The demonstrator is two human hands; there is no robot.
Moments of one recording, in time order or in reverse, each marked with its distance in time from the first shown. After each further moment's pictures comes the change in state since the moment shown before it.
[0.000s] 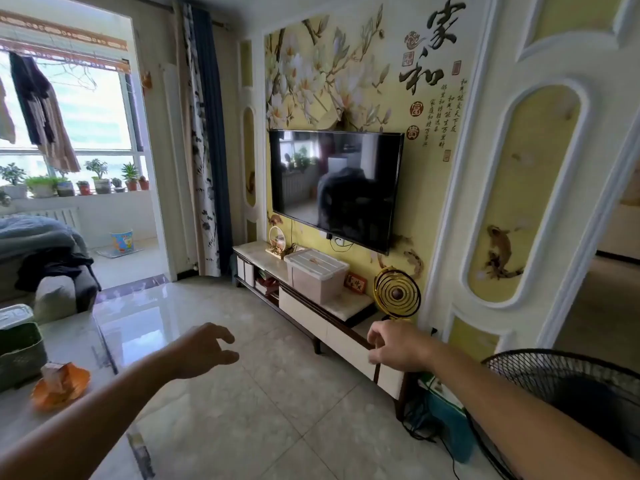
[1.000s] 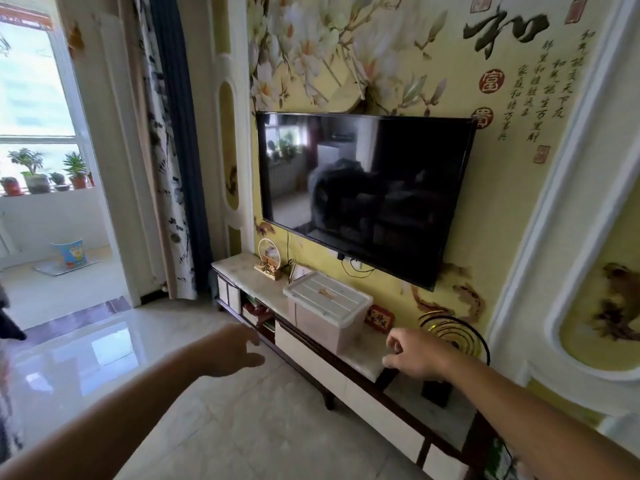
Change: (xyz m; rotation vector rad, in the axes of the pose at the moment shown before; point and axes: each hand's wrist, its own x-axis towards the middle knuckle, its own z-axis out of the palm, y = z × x) left_hand 0.551 -0.128 -0.115 0.077 -0.124 0.122; right_hand 0.522 -0.022 -0.072 0.002 0.029 0.201
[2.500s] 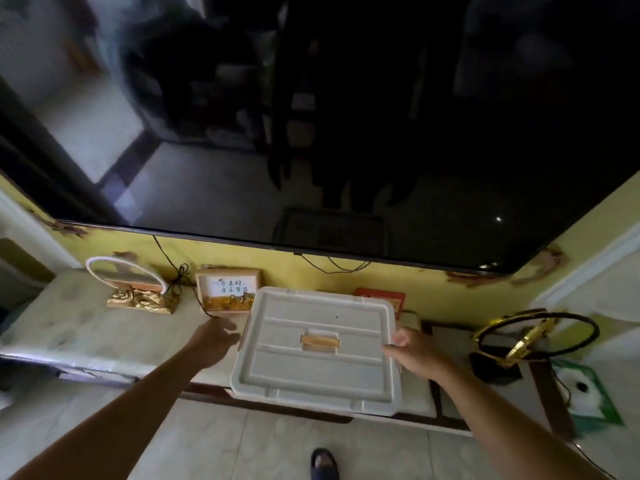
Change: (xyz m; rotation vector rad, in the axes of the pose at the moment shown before) left_hand 0.940 -0.202 0.001 -0.164 -0.386 -0.013; right_hand 0.744 0.066 0.091 0.622 -0.013 0.712
